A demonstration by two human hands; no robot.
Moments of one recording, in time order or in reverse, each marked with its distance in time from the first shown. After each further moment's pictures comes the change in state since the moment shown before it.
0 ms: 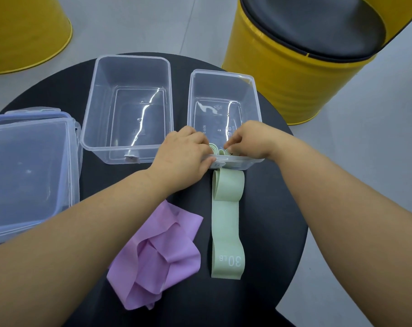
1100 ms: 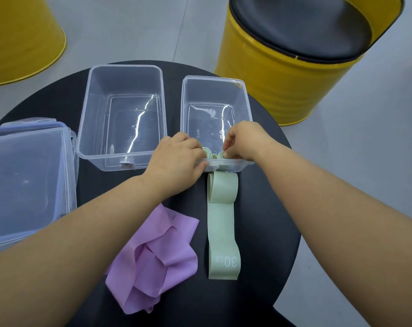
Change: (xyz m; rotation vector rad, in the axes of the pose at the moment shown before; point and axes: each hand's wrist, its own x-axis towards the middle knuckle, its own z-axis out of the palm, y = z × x) left_hand 0.001 -0.001 0.000 0.048 0.005 0.044; right_hand 0.008 -0.005 -0.002 -0.072 0.053 0.115
